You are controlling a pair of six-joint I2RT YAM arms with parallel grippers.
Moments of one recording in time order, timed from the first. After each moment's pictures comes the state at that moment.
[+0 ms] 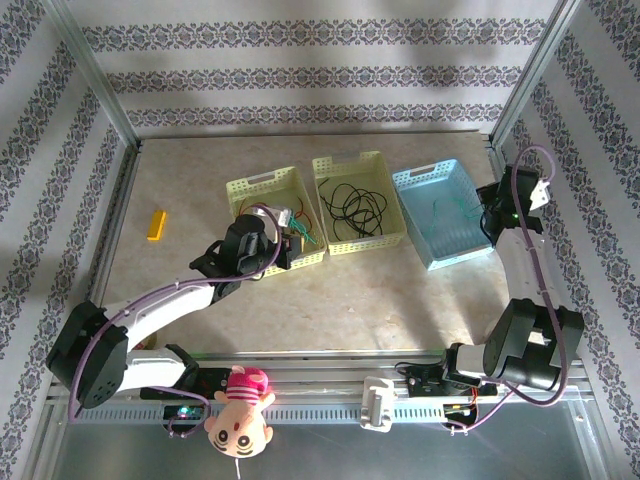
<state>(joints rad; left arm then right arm) -0.60 1.26 0.70 0.08 0.19 -0.44 -0.27 1.33 0.98 -0.30 0.10 0.99</state>
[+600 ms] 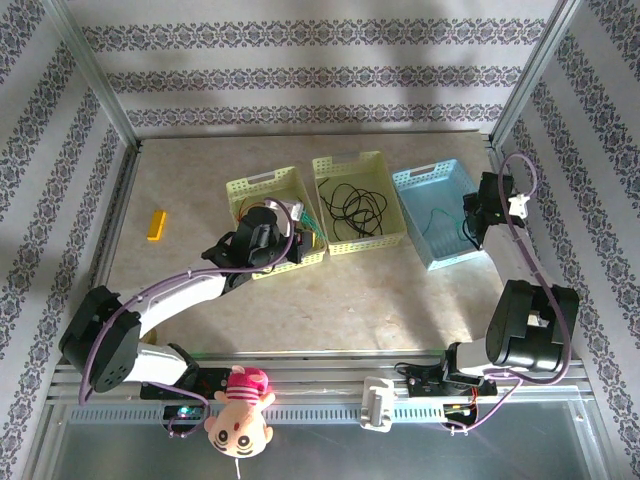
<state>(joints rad) -0.64 1.37 0.79 0.09 0.20 -0.44 -0.20 1.41 0.93 -0.30 0.12 1.18</state>
